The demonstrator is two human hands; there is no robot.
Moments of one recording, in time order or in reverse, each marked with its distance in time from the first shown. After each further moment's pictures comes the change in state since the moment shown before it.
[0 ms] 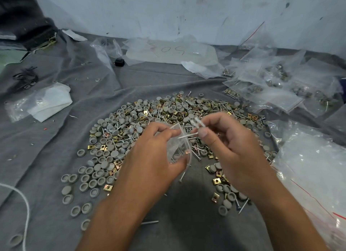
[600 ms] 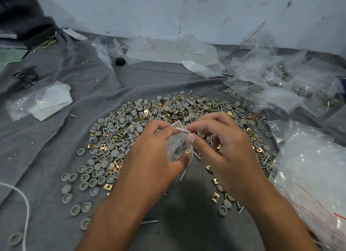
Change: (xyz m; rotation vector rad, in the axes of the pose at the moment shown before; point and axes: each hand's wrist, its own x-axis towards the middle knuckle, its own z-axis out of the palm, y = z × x) left_hand 0.001 0.002 -0.002 -0.033 0.008 0.001; right_hand 0.001 -0.001 0.012 -0.220 0.034 -0.065
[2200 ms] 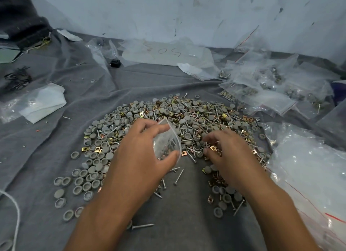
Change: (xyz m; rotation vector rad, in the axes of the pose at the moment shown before) left_hand 0.001 -0.002 -0.011 0.017 0.027 -0.056; right_hand -0.003 0.051 -0.006 -0.433 -0.168 0.358
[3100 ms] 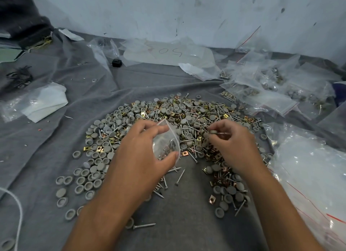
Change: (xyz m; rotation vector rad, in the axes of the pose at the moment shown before) left_hand -0.001 -0.006 -0.001 0.000 -0.015 -0.002; right_hand 0.022 0.002 -0.001 0.456 0.142 0.116
